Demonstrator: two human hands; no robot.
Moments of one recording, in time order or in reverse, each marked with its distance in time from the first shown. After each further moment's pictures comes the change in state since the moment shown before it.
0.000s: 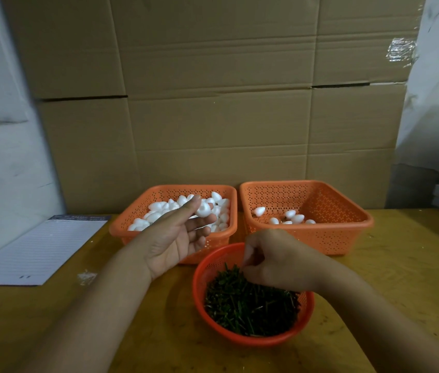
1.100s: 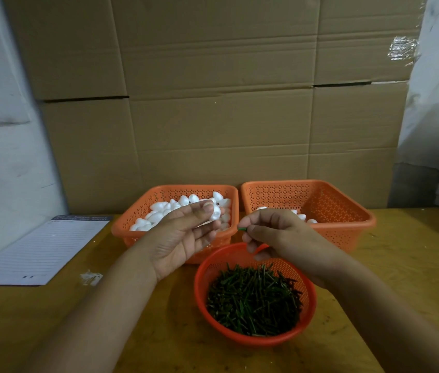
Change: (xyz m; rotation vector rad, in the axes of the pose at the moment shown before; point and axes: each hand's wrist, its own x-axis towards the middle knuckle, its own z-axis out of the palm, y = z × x) left_hand -0.010 0.002 0.014 -0.096 -0.041 0.053; right_hand -0.003 -0.009 -0.009 0.729 0.131 0.096
